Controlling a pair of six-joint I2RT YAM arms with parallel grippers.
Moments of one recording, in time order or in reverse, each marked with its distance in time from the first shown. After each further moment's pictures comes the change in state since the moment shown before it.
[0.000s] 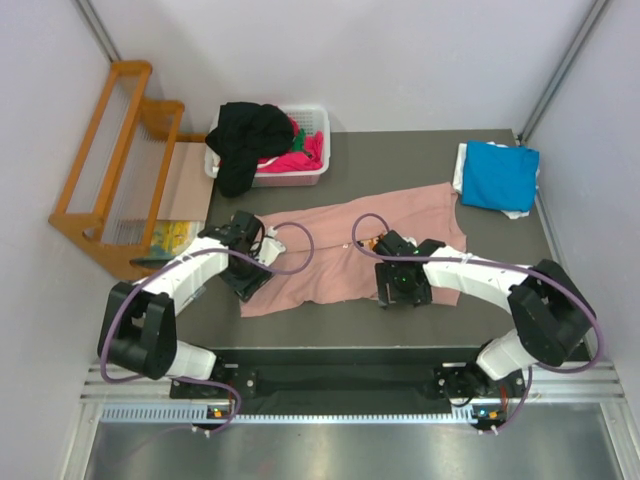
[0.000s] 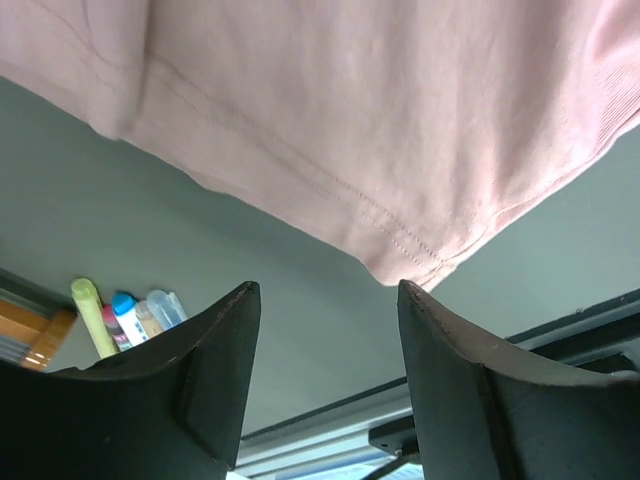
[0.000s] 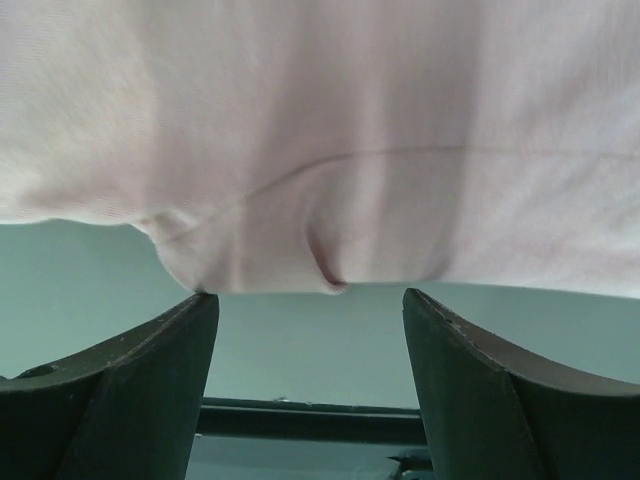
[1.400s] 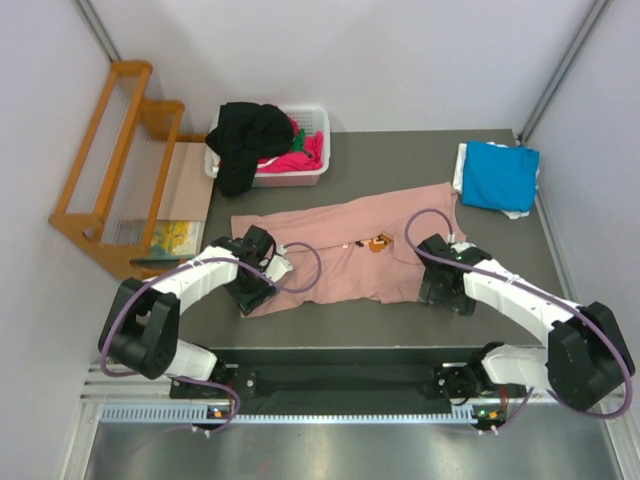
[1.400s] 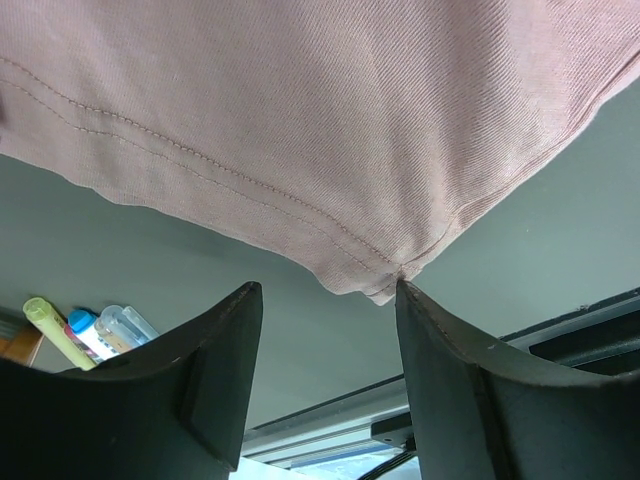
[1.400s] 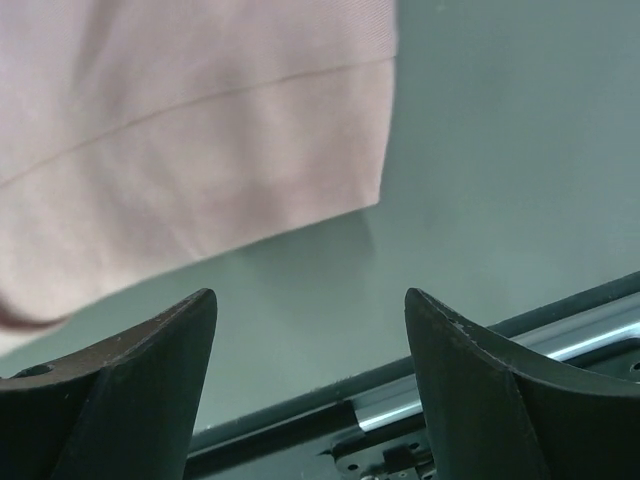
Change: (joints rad) left arm -0.104 0.015 -0.086 0.026 -0.049 0.000; right arm -0.204 -0.262 -0.143 -0.170 0.210 0.193
